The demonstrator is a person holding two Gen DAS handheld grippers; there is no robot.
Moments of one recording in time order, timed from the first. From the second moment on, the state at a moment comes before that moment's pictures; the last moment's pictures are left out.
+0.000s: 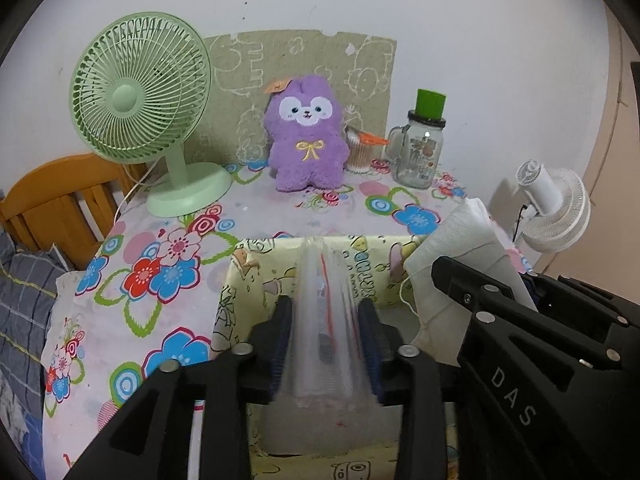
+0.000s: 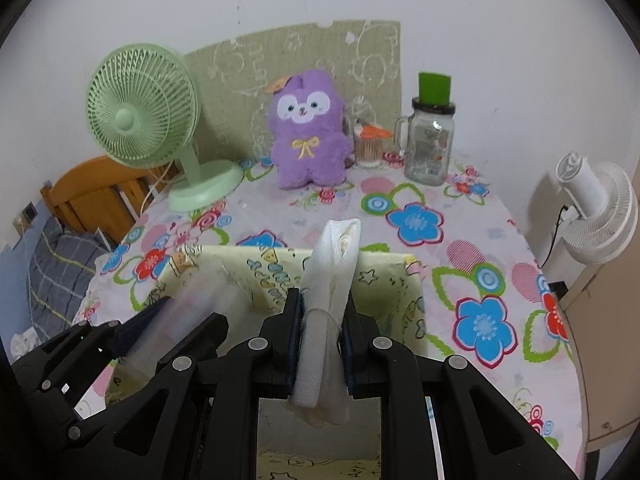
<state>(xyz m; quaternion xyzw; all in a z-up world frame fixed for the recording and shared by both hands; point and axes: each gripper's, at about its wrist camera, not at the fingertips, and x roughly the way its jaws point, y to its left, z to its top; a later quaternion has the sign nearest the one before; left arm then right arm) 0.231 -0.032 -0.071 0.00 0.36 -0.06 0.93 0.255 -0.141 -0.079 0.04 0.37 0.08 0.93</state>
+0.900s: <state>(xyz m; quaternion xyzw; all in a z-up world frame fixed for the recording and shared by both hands) 0.192 -0.033 -0.051 0.01 0.34 -0.06 0.94 0.205 -0.151 -0.051 0.02 0.33 0.05 0.94</state>
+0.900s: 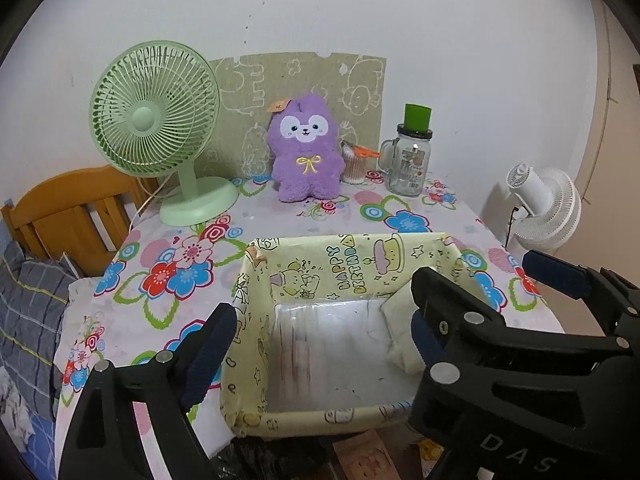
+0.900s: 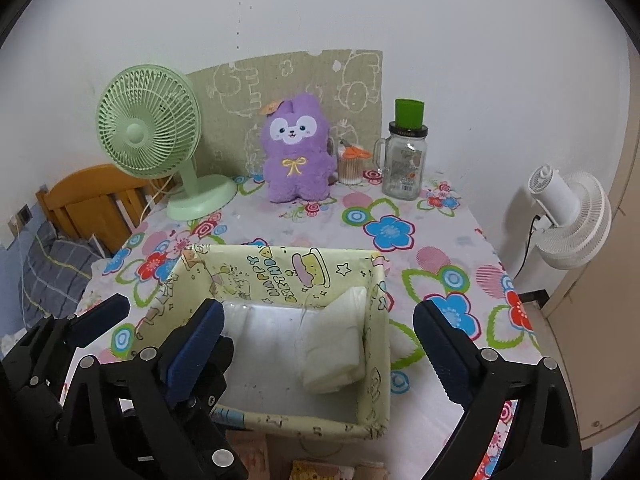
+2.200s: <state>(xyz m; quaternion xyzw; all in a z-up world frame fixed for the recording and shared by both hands) 0.110 -0.035 -0.019 0.00 0.29 -0.06 0.95 0.114 -0.152 -0.022 0.03 0.28 0.06 0.96</state>
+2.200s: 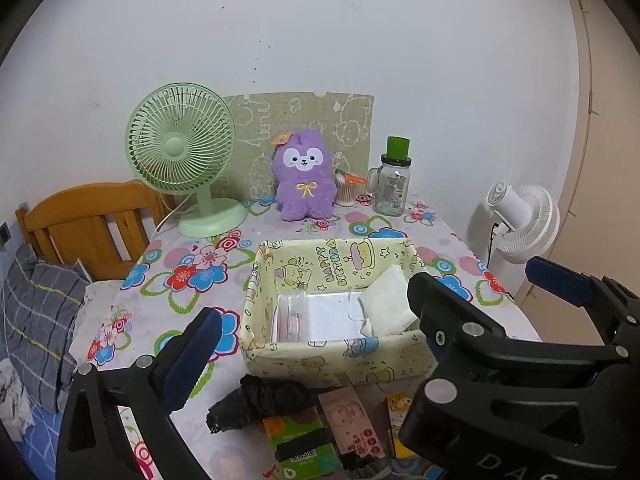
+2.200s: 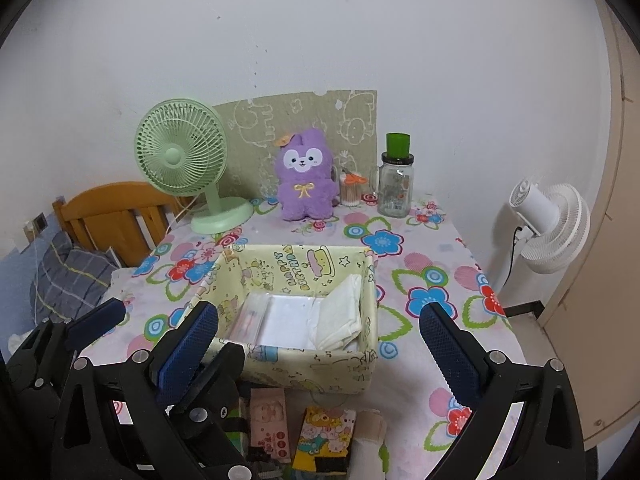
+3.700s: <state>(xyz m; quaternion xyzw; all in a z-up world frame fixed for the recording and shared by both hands) 0.046 -0.041 -0.057 -0.03 0.29 -0.06 0.95 0.052 -0.156 -0.062 0.02 0.27 0.06 0.96</state>
